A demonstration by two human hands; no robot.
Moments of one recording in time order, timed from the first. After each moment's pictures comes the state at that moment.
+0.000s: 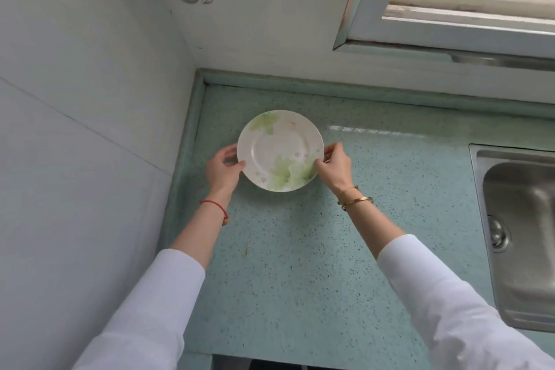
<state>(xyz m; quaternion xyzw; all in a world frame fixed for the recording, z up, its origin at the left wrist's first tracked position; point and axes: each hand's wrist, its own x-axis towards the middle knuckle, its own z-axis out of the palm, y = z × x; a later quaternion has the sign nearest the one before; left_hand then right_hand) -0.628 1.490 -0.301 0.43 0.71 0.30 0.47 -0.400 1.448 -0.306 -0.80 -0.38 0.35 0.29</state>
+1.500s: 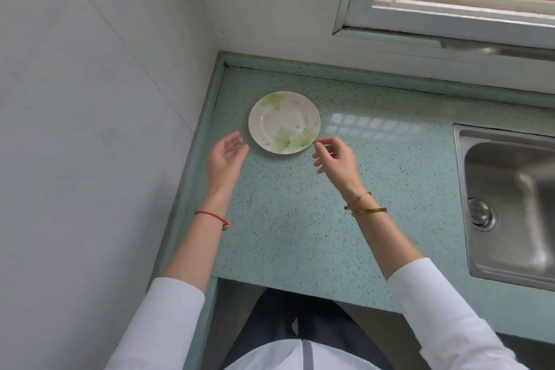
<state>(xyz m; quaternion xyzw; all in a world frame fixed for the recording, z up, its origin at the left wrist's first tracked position) -0.651 1.356 -0.219 0.43 0.65 0.41 0.48 -0.426 1.325 -0.217 -0.71 -0.40 0.42 0.40</state>
